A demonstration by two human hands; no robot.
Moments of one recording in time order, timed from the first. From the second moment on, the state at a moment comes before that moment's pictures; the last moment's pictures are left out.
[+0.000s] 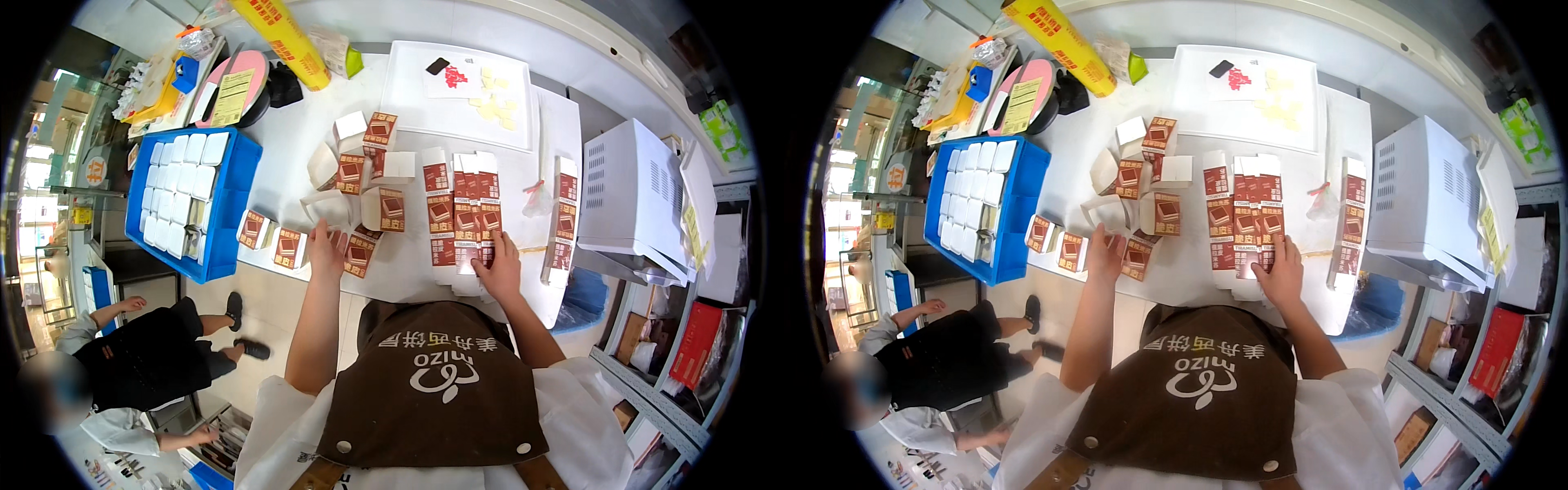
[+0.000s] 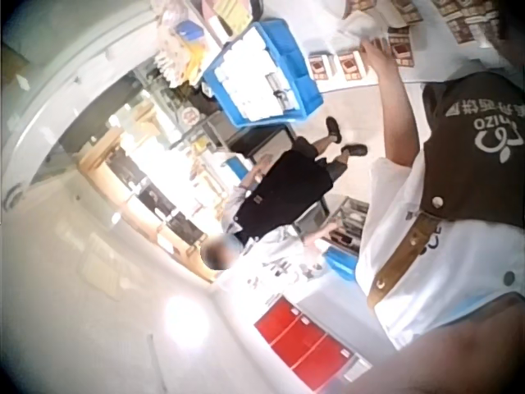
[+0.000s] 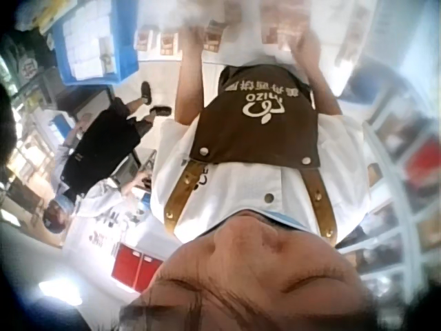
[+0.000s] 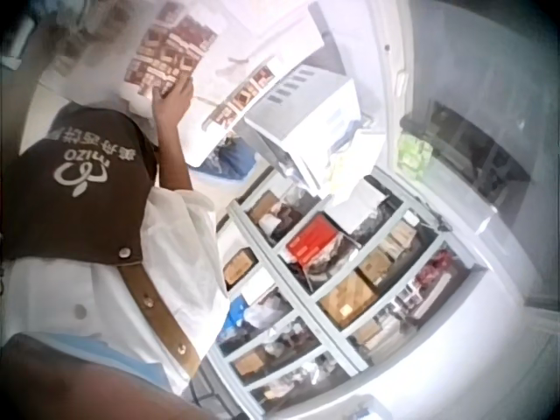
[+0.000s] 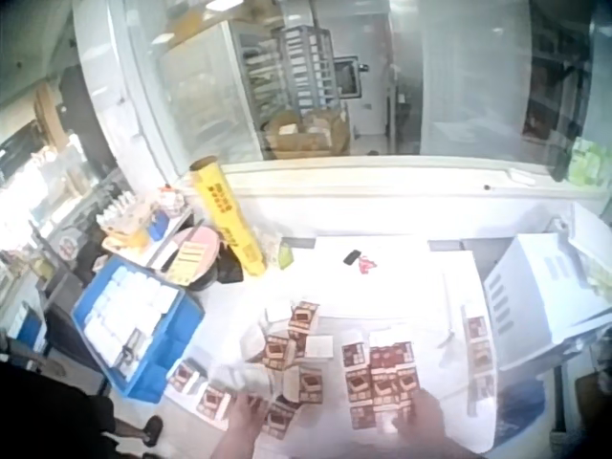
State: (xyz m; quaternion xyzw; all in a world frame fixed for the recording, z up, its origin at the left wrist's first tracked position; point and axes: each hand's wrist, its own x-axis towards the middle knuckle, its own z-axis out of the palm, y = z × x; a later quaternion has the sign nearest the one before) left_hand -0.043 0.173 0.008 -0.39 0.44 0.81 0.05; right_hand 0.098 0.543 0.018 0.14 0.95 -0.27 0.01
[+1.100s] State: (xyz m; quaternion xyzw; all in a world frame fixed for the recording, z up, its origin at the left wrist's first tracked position) left_hand 0.031 0.260 0.113 0.11 0.88 0.46 0.00; right_hand 0.117 0.579 0.000 0.27 0.64 -0.71 0.07
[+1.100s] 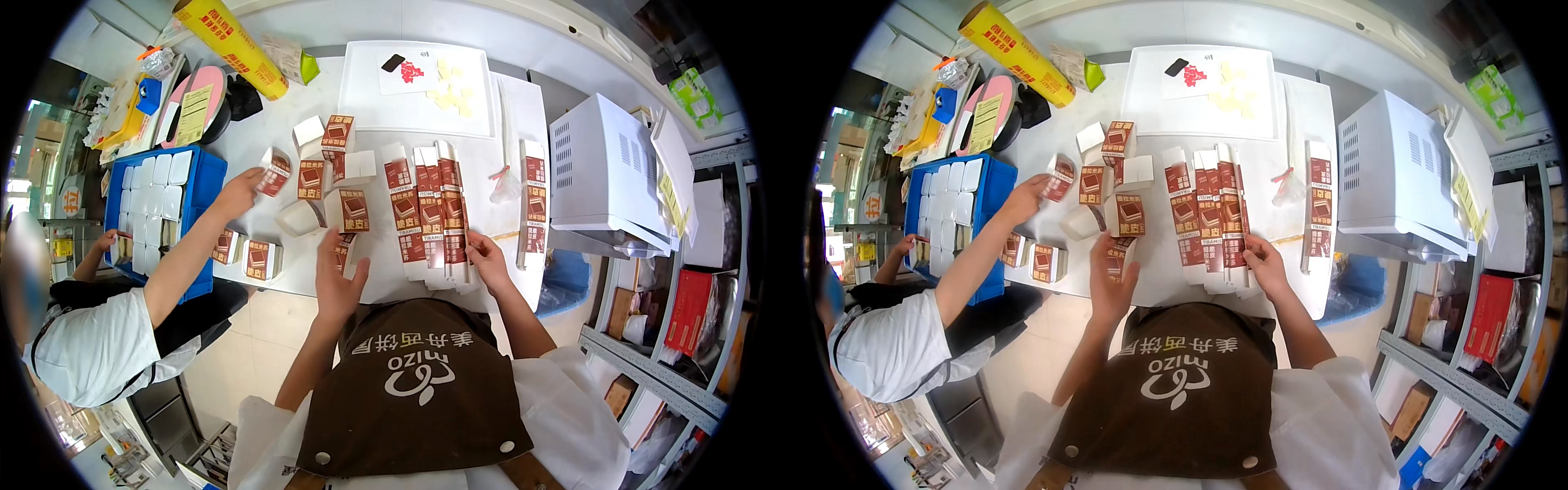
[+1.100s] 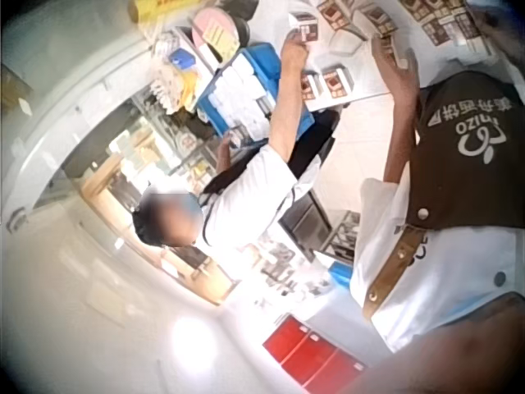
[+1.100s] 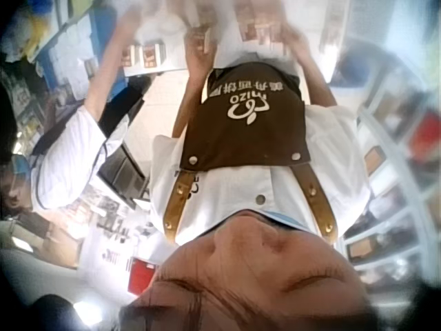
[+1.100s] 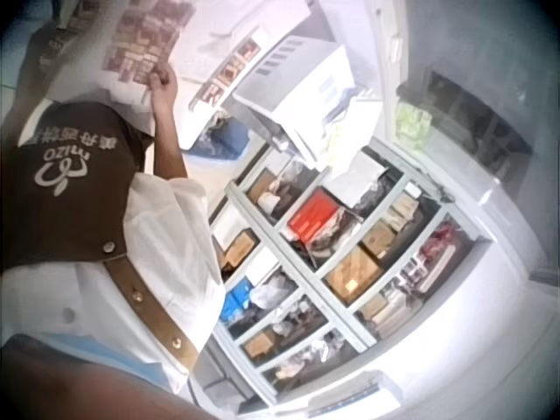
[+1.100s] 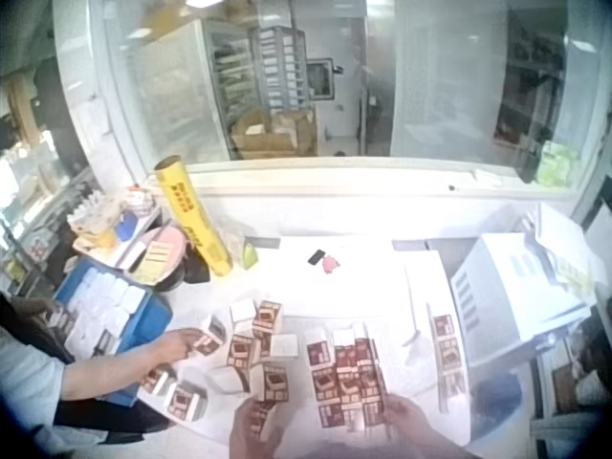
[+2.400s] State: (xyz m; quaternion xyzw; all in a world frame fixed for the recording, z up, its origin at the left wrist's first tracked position) left_hand 0.002 0.244 0.217 0.11 0.34 0.84 0.40; right_hand 0.066 0.528 0.199 -0.16 0.49 -0.84 0.14
